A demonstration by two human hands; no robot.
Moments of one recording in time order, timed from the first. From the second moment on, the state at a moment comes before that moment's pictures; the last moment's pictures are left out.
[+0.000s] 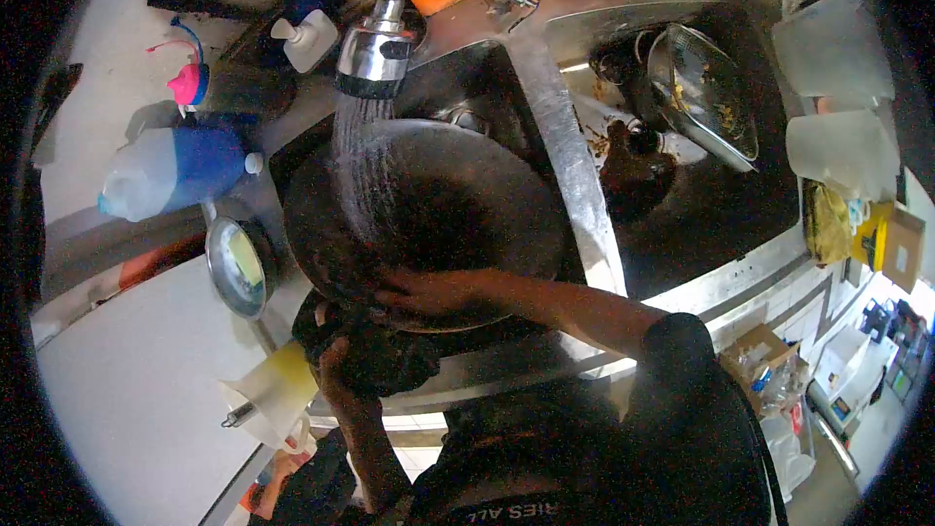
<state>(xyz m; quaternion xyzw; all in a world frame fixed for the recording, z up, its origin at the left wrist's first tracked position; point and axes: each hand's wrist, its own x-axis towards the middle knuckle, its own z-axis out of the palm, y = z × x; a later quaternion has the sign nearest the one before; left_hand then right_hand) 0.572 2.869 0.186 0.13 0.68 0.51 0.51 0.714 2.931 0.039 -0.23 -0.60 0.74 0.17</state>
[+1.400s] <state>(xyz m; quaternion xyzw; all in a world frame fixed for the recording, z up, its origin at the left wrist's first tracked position) 0.488 2.770 0.063 -0.02 0.74 0.43 0.52 0.812 3.033 0.174 -0.45 -0.35 0.58 0.59</state>
